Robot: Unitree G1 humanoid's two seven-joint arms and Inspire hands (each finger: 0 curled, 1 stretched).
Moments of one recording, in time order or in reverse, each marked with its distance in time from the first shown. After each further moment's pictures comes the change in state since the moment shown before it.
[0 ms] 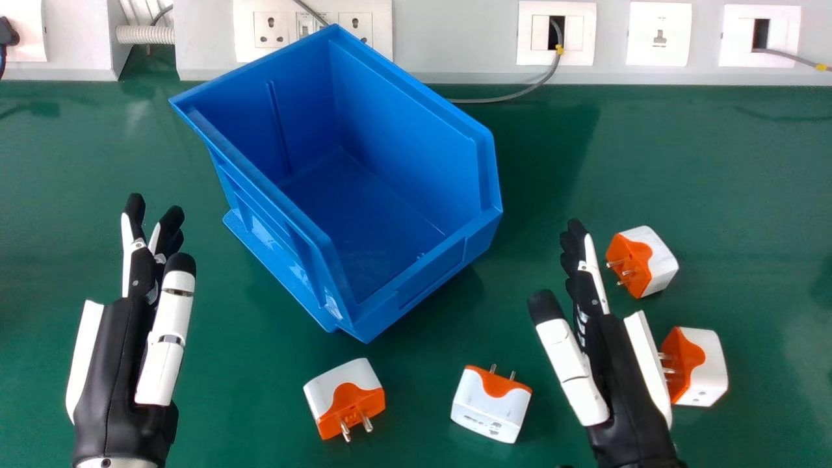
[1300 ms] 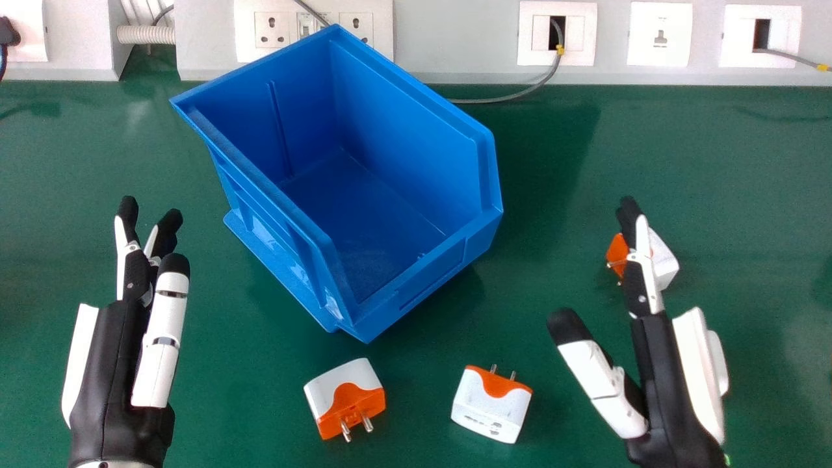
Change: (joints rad) left arm 0.014 -0.001 -0.001 -0.007 0.005 0.003 0.020; right arm 0.071 -0.075 -0.091 -0.034 -0.289 -0.145 -0.240
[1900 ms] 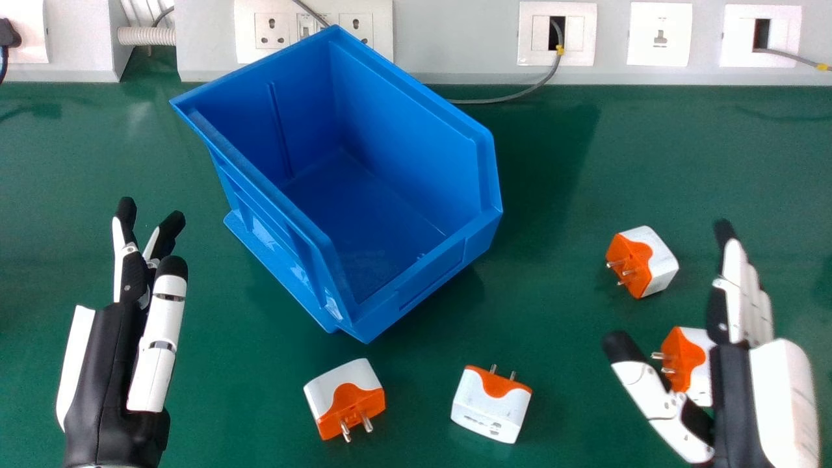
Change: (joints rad) left arm 0.020 0.018 0.000 -0.021 -0.001 0.001 -0.002; right arm 0.041 -0.041 -0.103 0.042 -0.153 0.099 -0.231
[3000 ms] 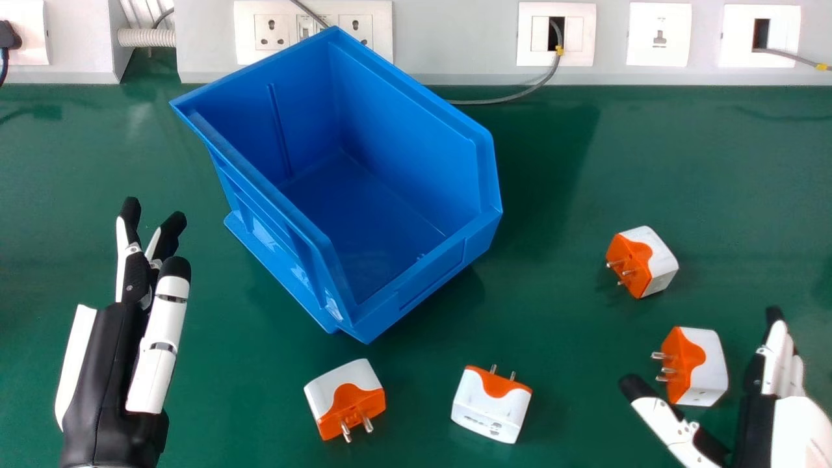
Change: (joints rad) left arm 0.009 0.010 0.002 -0.019 -0.001 0.020 -0.018; right arm -0.099 0.021 0.021 0.227 0.075 0.262 -0.068
